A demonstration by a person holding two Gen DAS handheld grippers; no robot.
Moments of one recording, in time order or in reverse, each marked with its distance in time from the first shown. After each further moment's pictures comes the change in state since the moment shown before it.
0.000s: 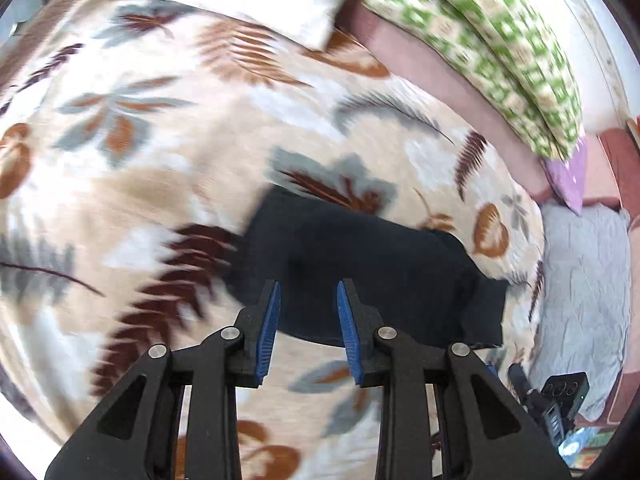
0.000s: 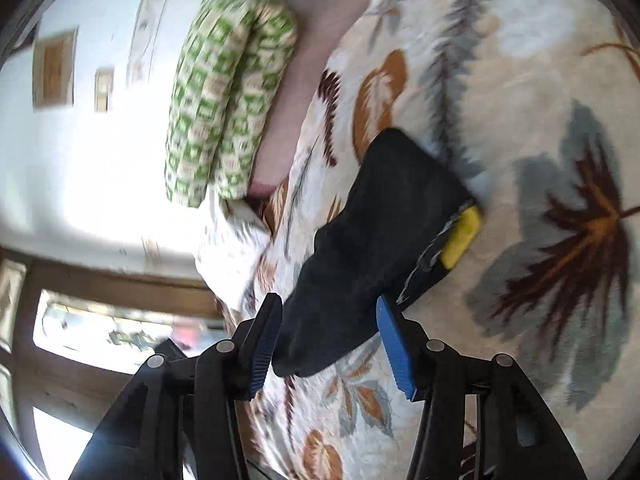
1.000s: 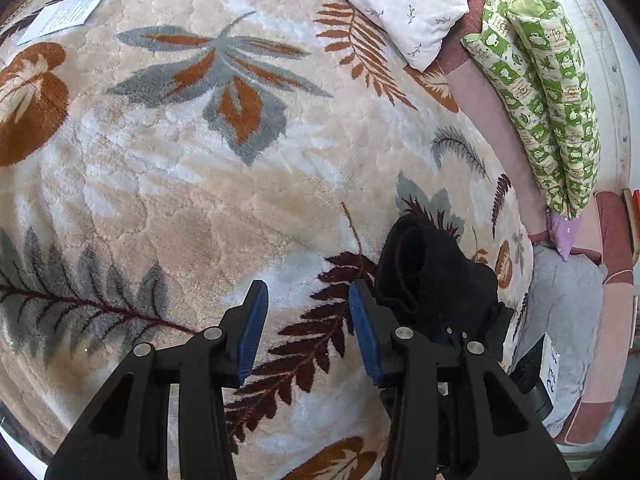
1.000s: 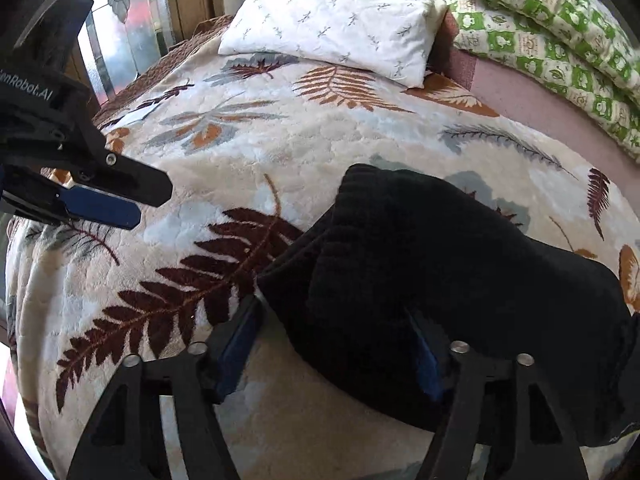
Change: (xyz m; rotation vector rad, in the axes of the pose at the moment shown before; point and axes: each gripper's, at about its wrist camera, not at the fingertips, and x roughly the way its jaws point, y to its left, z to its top) left arm 0.034 0.125 0.019 -0.166 0.085 -0.147; right arm 0.280 0.148 -0.184 -1.161 0.202 -0.498
